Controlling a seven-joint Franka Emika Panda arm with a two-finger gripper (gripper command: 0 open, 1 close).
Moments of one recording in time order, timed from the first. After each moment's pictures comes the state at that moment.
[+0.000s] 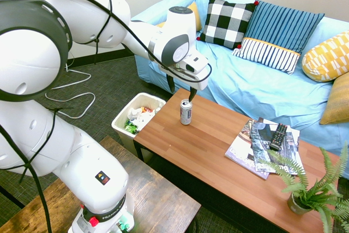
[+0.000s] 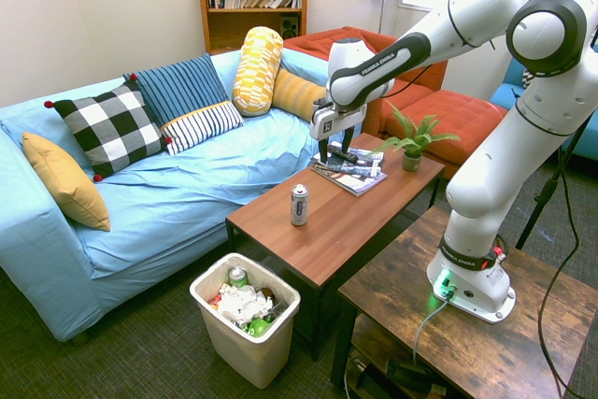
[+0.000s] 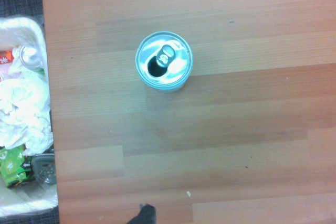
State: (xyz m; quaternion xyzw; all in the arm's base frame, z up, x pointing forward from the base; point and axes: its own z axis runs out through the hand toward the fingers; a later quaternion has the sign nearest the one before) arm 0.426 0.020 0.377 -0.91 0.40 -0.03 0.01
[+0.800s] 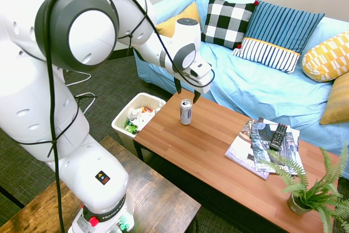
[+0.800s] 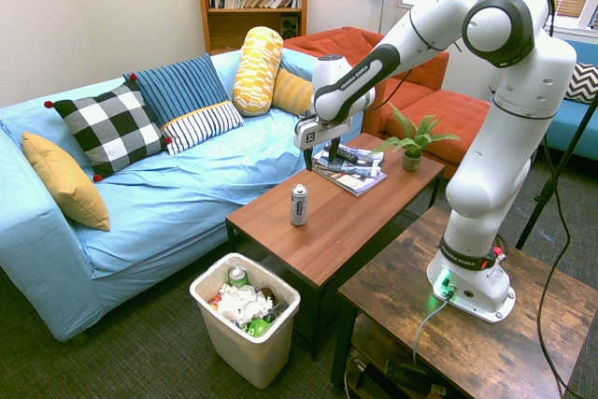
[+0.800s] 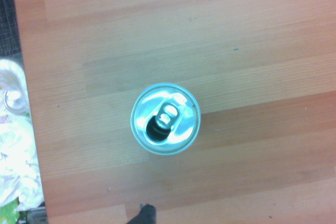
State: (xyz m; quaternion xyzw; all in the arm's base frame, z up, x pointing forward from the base) arm 0.485 0.025 0.315 -0.89 0.45 -0.03 0.02
